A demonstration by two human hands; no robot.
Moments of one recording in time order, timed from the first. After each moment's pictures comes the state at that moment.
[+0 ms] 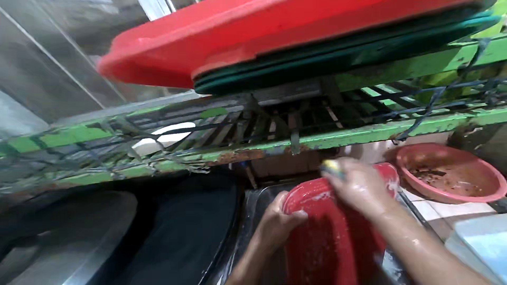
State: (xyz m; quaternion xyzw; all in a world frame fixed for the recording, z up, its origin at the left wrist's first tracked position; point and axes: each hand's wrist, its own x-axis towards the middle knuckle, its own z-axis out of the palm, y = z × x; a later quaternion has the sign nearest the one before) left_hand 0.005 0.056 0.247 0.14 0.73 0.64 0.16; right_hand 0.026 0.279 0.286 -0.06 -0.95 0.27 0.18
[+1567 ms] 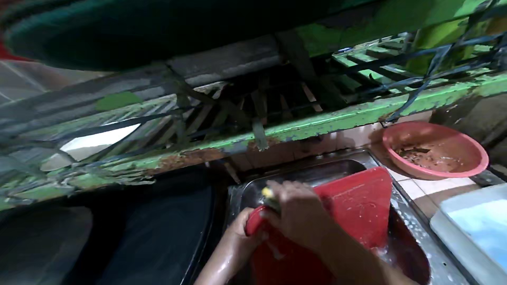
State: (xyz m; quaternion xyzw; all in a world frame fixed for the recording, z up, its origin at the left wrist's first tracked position) left_hand -0.009 0.001 0.202 0.13 0.87 0.45 0.14; right_hand 0.013 0.207 0.215 0.09 -0.94 0.29 0.14
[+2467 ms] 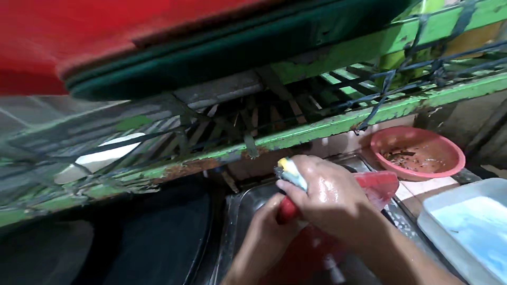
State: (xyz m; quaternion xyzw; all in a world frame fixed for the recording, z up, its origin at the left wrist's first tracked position) left_hand 0.028 0.091 0.264 0.28 0.80 0.53 0.04; right_hand 0.060 0.257 0.315 0.03 -0.92 0.29 0.25
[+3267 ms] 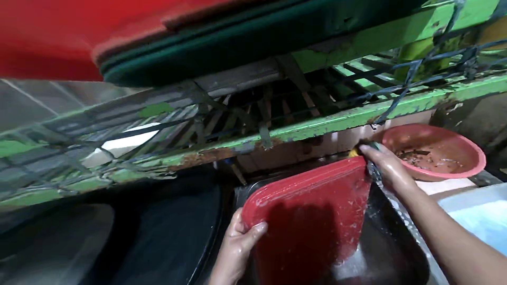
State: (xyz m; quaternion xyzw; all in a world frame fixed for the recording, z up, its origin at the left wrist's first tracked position) left_hand 0.016 0.007 0.194 0.18 0.64 0.75 0.03; right_hand 0.013 0.394 0.206 -0.23 -0.74 0.61 0.18
